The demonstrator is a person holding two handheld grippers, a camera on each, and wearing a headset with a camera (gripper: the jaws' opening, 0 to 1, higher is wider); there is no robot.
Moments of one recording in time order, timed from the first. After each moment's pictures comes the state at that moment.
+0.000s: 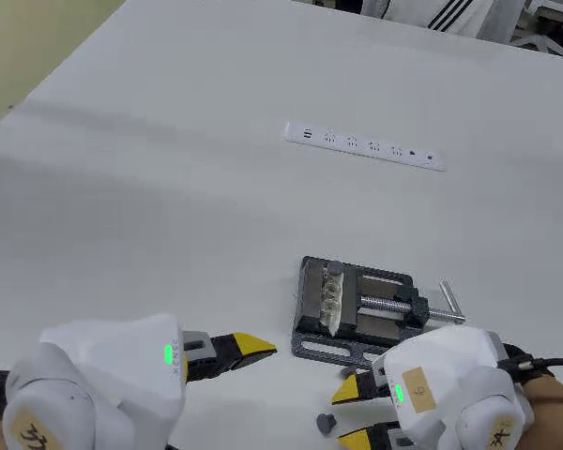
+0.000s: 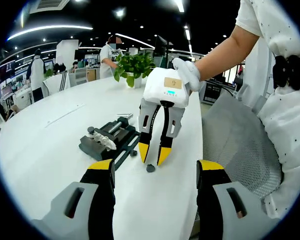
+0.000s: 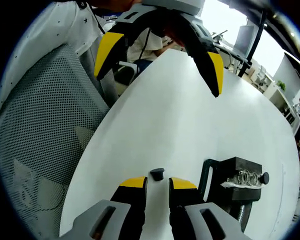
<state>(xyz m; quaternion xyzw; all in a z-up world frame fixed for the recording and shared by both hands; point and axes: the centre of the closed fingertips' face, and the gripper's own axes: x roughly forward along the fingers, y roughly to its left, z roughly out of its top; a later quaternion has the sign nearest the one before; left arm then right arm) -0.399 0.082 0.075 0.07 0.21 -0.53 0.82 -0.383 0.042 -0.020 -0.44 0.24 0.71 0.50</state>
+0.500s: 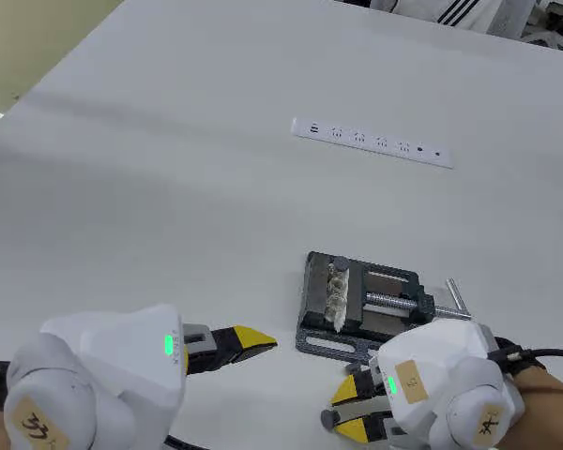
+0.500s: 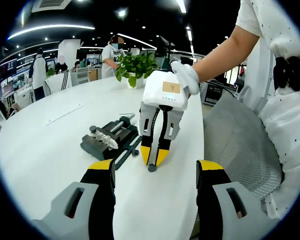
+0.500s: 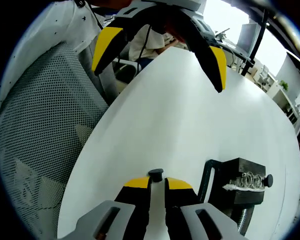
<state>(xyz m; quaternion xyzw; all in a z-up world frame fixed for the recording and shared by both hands) -0.397 0.085 0.073 0.07 0.21 -0.52 0.82 -0.383 0.044 -0.027 -0.44 0.25 0.71 0.49</state>
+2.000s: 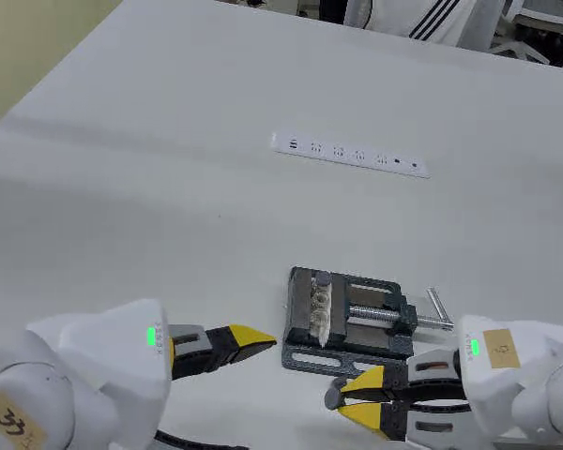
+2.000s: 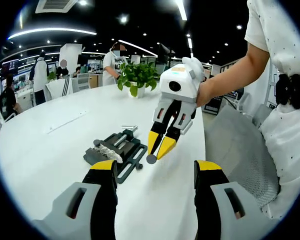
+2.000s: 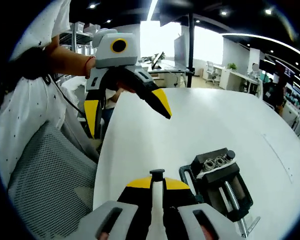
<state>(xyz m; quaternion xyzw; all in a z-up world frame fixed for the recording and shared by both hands) -0.380 0.078 0.097 0.04 0.19 -0.52 0.83 -0.367 0.043 0.047 -0.21 0.26 0.64 0.69</state>
